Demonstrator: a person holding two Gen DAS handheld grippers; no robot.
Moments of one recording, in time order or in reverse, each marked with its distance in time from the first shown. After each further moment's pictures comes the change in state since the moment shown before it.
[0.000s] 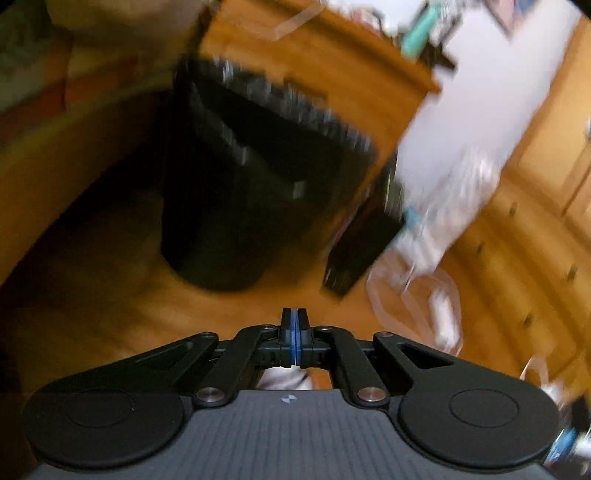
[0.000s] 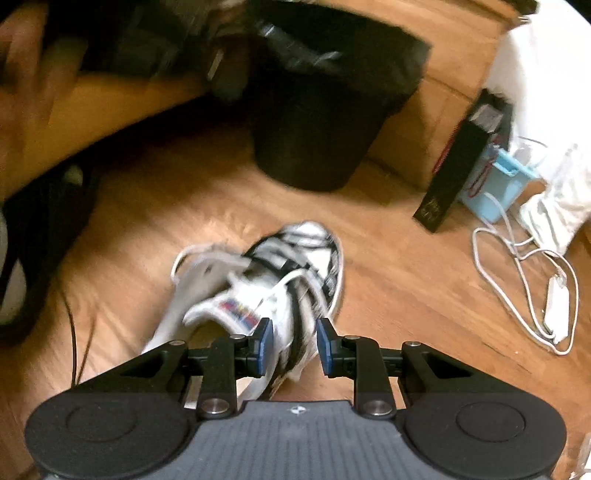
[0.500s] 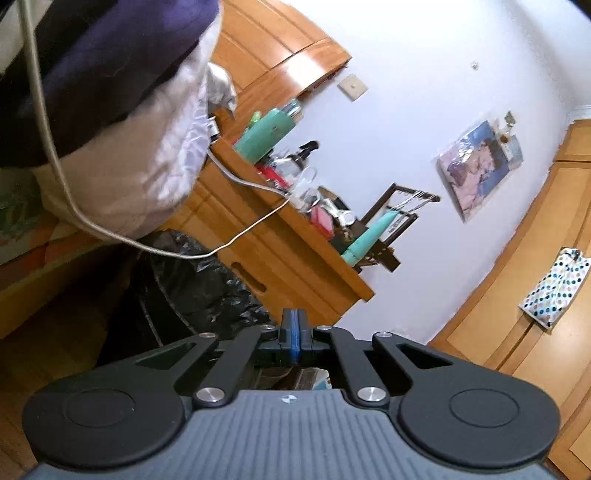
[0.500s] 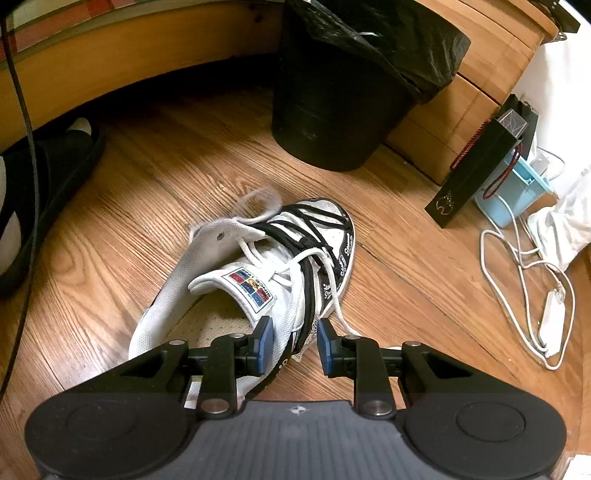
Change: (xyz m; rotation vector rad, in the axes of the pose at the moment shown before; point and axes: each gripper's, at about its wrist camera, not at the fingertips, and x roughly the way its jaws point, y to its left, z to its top) left arm -0.101 0.015 0.091 -0.293 -0.484 -0.248; right arm 0.015 0.021 -0.003 -0.149 0.112 -0.014
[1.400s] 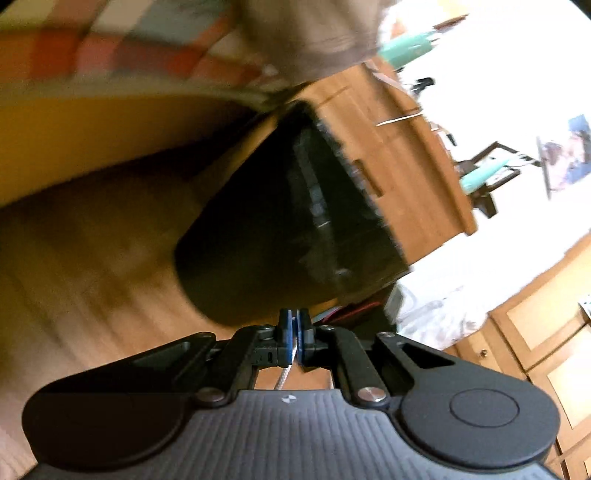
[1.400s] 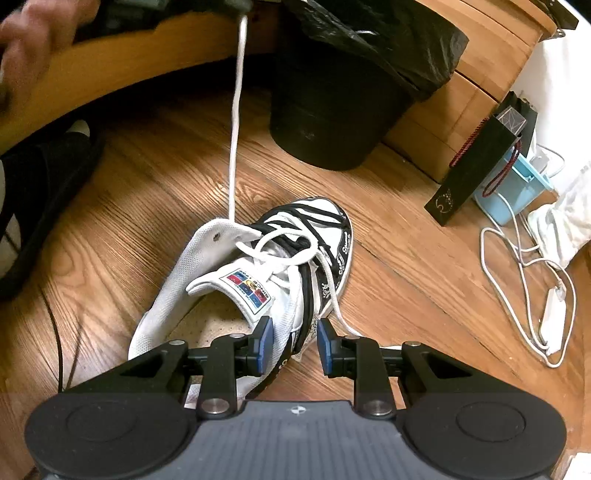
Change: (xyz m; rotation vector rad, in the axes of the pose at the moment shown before) left arm 0.013 0.098 -0.091 -0.192 0.155 0.173; right arm -0.001 -0.001 -0.001 0.011 0.003 0.004
